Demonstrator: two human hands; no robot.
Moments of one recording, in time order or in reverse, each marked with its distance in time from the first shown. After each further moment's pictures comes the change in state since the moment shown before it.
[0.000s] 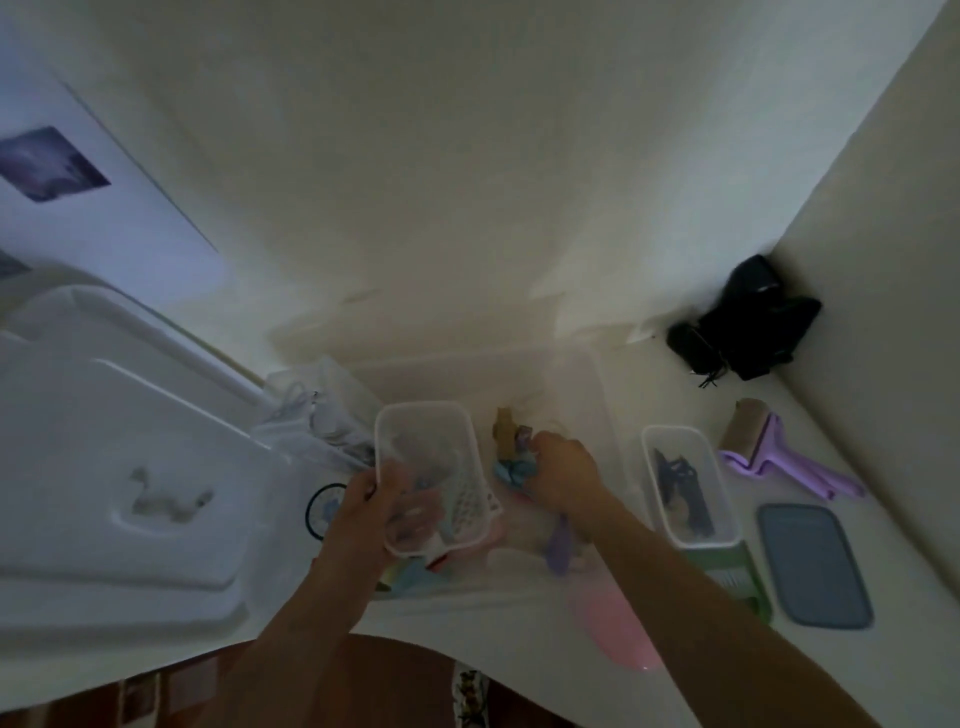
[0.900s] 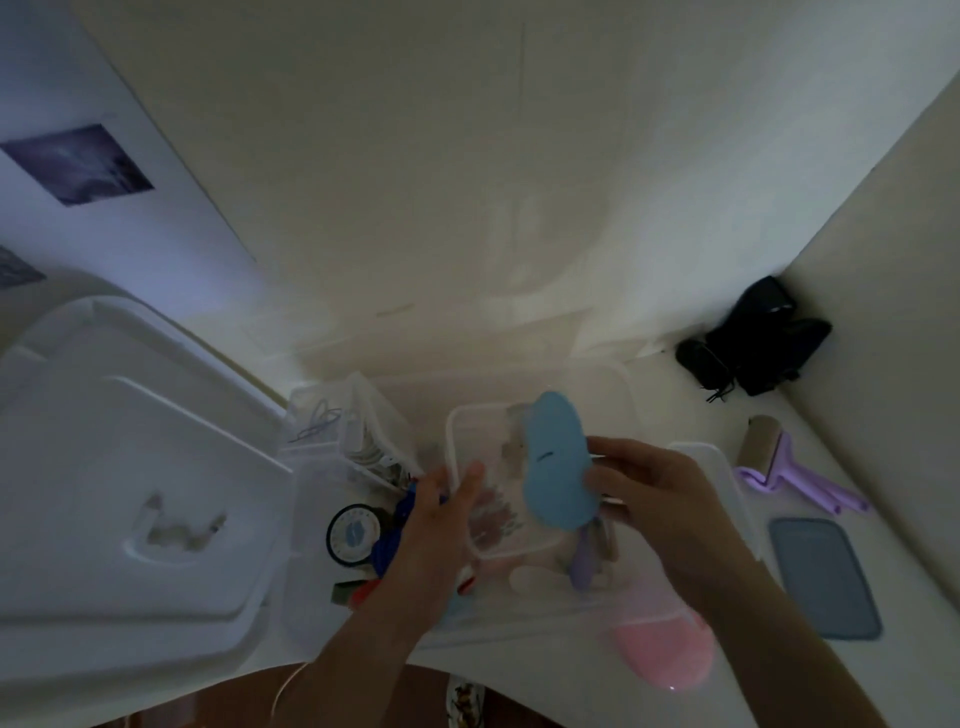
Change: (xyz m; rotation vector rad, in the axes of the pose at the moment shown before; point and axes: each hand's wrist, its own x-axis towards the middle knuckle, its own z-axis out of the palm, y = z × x) left_hand 0.021 0.003 0.015 -0.017 -0.093 -0.036; right_hand -0.094 -0.050 -0.066 1.124 0.187 0.103
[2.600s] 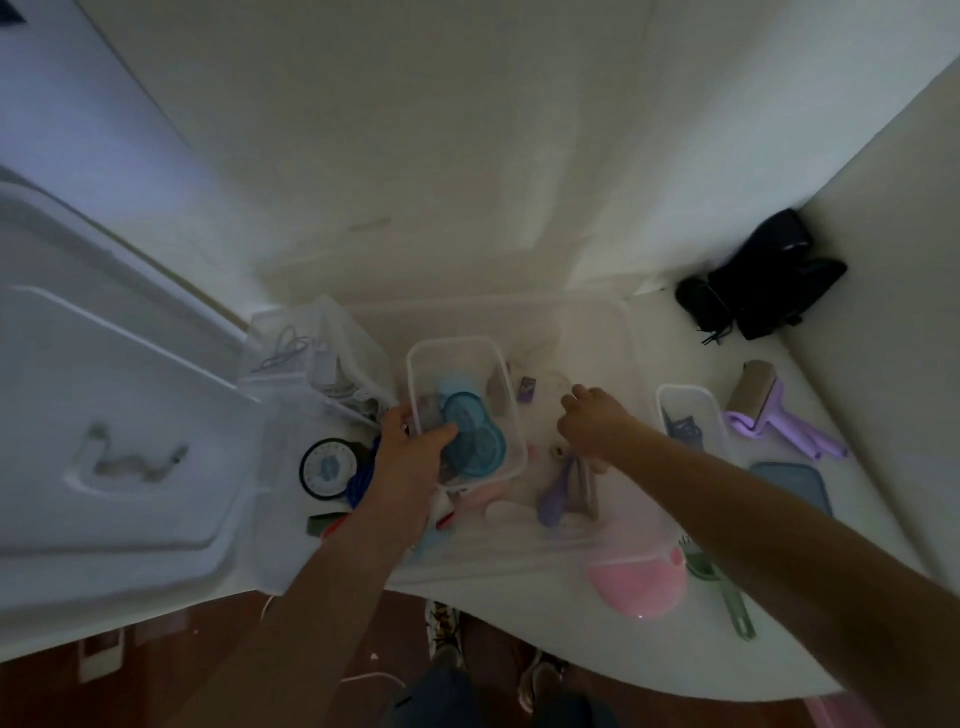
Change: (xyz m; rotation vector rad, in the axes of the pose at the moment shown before) left_hand 0.032 -0.009 -0.002 -0.046 0.175 -0.050; right_hand 0.149 0.104 -0.012 -2.236 -0.569 -0.526
